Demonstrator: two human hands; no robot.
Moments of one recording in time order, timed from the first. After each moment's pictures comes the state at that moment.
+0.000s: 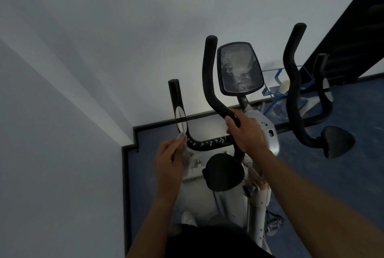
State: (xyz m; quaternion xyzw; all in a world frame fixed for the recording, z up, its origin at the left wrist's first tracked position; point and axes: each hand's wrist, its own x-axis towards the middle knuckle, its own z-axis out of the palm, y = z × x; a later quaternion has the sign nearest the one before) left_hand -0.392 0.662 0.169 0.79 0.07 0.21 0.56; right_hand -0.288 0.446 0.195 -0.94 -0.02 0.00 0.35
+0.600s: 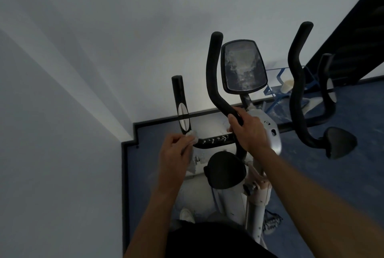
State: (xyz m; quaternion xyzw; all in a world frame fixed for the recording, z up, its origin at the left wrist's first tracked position) left_hand -0.388 0.669 0.171 0.87 -0.02 0.20 0.45; right_hand -0.288 0.446 0.195 -0.93 -0.02 -0.01 0.36
